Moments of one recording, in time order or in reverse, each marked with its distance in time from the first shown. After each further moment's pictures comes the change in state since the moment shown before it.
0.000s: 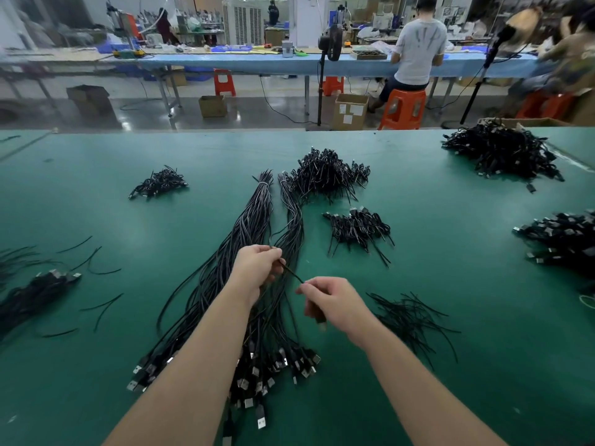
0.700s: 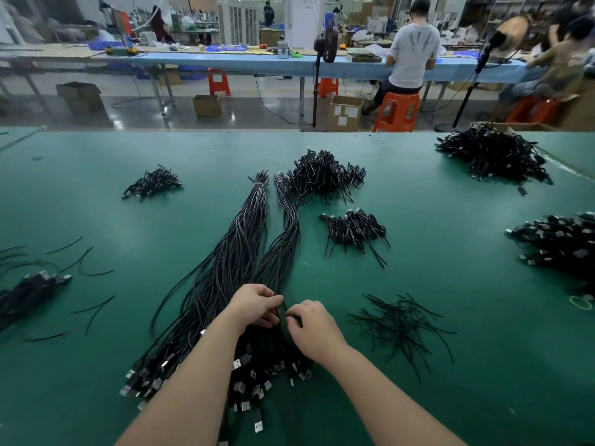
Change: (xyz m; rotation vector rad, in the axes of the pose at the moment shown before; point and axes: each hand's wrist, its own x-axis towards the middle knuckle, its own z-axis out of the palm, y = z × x) left_hand 0.008 -0.071 -0.016 0.329 -0.223 -0.133; right_hand 0.020 0.054 0.046 -0.656 0.032 -0.097
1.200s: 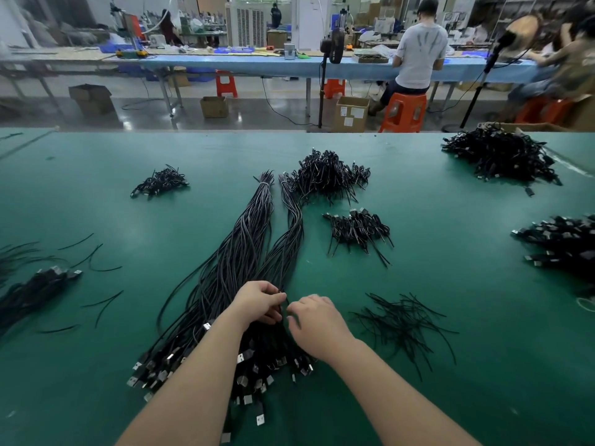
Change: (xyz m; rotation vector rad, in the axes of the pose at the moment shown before) left_hand -0.005 0.002 0.002 0.012 0.014 0.025; right_hand -0.003 -0.001 -0.009 -0.353 0.011 -0.221
